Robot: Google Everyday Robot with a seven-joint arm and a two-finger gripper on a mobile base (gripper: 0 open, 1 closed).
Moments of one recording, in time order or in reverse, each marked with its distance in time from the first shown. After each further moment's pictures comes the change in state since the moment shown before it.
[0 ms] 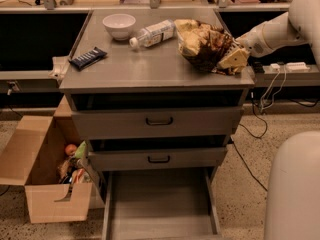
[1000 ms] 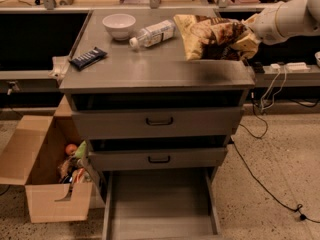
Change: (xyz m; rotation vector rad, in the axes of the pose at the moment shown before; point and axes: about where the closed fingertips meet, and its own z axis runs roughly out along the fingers) arm -0.052 0.004 -0.071 0.196 -0.069 -0.299
